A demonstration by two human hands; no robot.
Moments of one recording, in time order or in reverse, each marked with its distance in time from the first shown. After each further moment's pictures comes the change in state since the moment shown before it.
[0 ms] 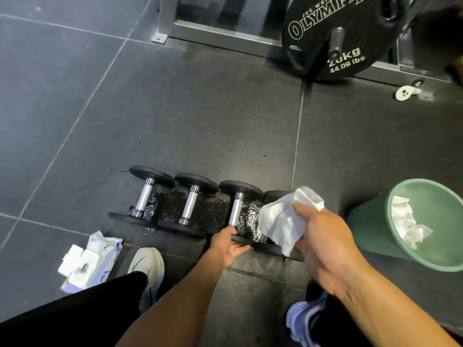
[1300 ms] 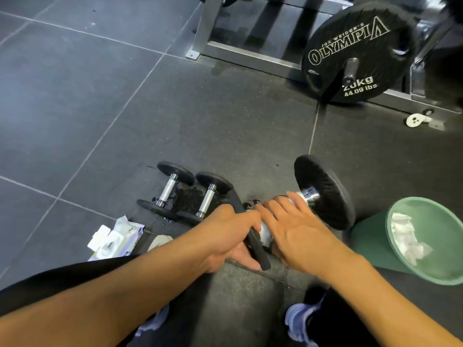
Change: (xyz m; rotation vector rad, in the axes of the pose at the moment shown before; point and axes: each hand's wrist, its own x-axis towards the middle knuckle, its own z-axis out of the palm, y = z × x) left_hand -0.298 0.059 0.009 0.570 -0.183 0.276; right_hand -0.007 0.008 0.006 -1.817 -0.326 -1.179
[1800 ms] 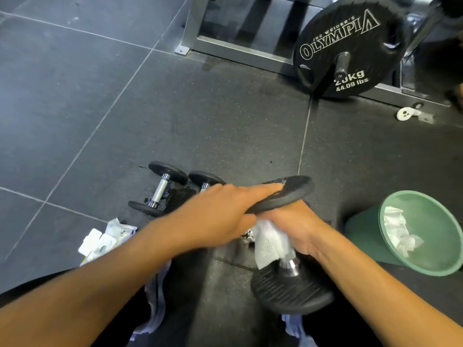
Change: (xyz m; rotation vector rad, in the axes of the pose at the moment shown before) left_hand -0.004 0.043 -0.019 1.381 -0.033 0.780; right_hand 0.034 0.000 -0.022 1.626 -0.016 0.660
